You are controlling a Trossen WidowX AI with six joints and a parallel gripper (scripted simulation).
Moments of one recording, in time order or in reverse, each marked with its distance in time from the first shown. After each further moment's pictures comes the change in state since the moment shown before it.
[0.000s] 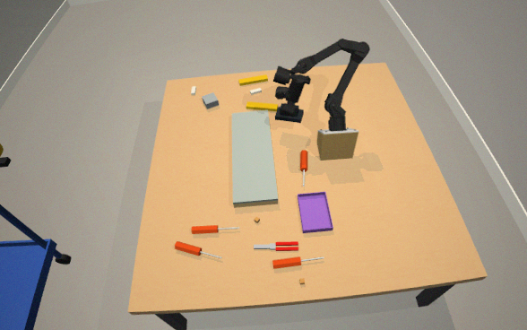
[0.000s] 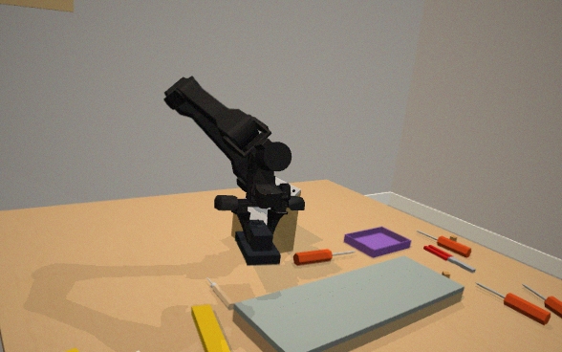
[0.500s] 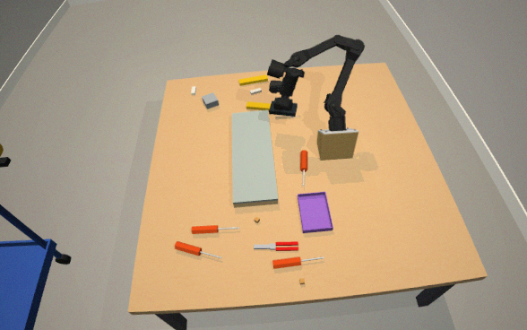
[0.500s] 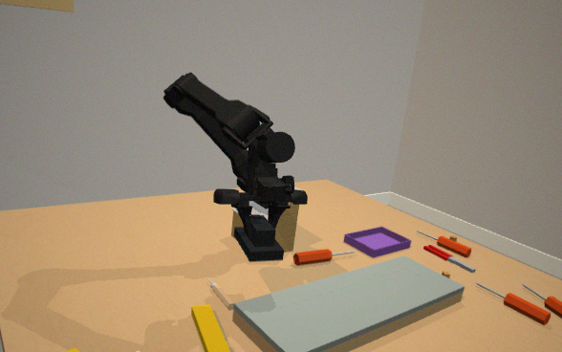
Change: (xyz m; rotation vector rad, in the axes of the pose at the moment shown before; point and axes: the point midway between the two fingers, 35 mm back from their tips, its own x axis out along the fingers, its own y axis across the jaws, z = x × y) arm -0.016 -0.008 0.035 -0.047 -0.014 0.000
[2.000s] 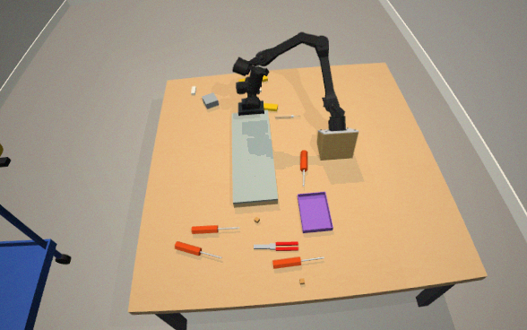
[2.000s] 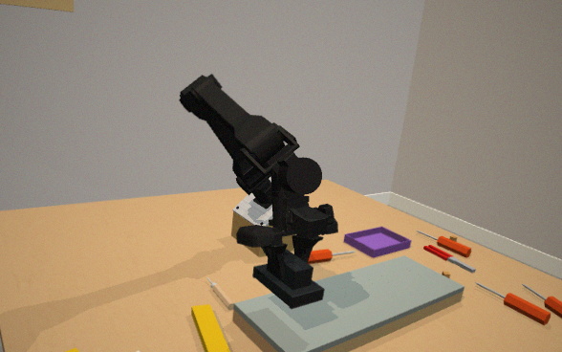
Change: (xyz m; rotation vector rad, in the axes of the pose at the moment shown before) arm 0.047 0.007 0.144 -0.255 -0.017 0.071
